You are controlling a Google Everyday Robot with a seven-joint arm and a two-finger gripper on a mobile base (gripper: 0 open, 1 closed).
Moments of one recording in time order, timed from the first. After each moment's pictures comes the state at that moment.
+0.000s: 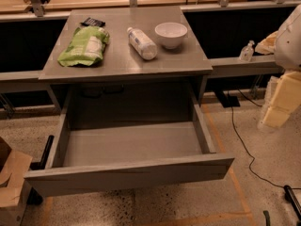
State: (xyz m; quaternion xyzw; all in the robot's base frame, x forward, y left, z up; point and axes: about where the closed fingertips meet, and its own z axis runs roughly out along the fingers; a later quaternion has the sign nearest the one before) arm 0.438 -0.216 0.977 -0.60 0.78 -0.04 0.16
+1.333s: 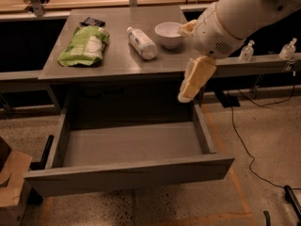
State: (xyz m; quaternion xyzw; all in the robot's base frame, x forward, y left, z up) arm 0.538 -0.082 0.963 -0.68 0.67 0.05 0.30
